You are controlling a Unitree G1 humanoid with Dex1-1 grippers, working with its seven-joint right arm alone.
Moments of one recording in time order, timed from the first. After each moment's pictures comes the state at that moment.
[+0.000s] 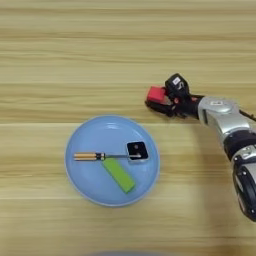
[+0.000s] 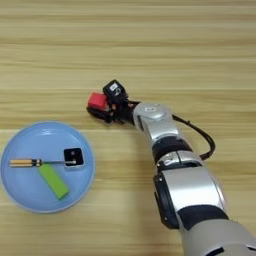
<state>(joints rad) -0.76 -0.32 0.04 1.15 -0.05 -0.16 0.76</state>
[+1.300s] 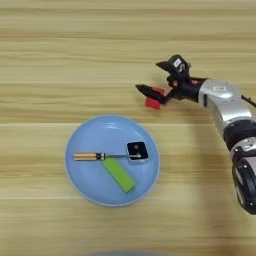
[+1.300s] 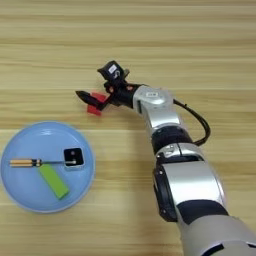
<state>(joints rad) -0.78 -0.32 -0.01 0.99 0.00 -0.21 0.84</state>
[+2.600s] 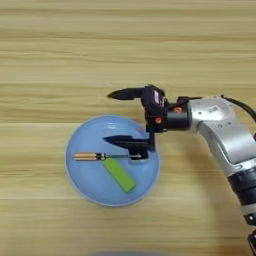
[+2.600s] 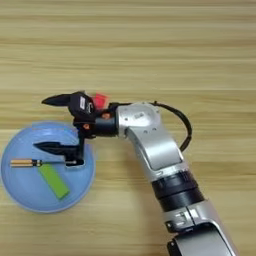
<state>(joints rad) -0.37 -0.36 0.23 0.01 0.21 0.14 1.21</state>
